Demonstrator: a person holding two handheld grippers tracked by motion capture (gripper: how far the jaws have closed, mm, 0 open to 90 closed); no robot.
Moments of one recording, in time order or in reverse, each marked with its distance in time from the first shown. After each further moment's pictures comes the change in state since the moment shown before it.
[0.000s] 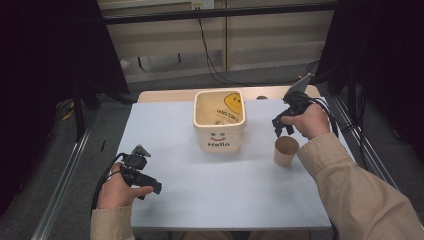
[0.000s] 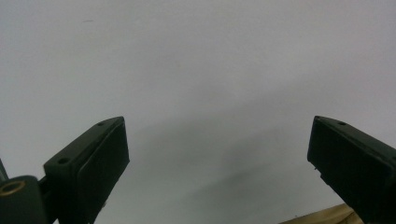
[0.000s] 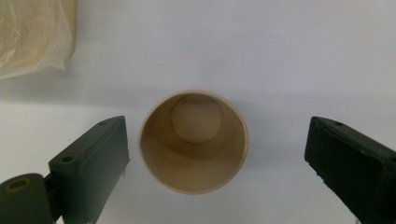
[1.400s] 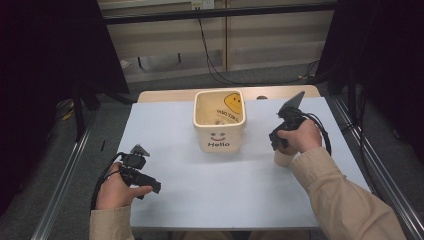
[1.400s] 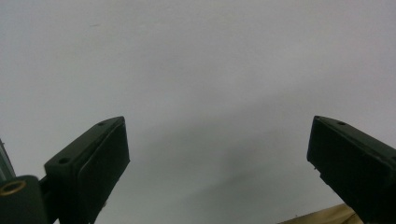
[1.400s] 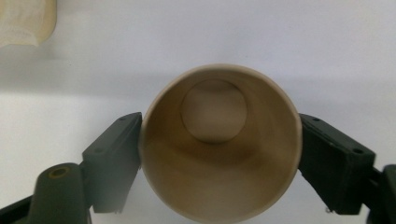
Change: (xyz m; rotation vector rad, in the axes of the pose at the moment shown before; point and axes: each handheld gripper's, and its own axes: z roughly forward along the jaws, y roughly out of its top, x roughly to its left) left arm 0.001 -0.001 -0.004 -0.018 0.008 0.003; right arm 0.009 -0.014 0.040 0.058 0.019 0.021
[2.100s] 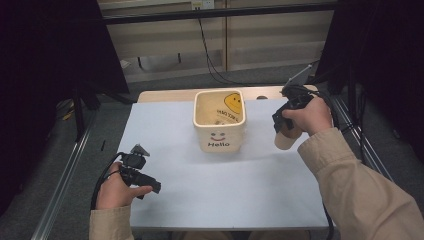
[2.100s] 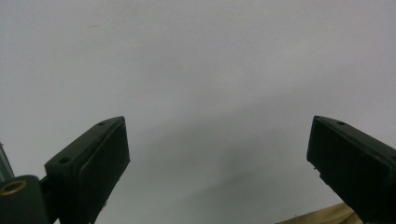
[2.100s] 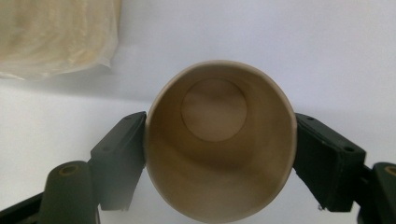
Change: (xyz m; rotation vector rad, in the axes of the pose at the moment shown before) left arm 0.001 0.000 0.000 -0.005 0.003 0.004; right arm 0.002 0.010 -0.074 -0.071 0.031 -0.050
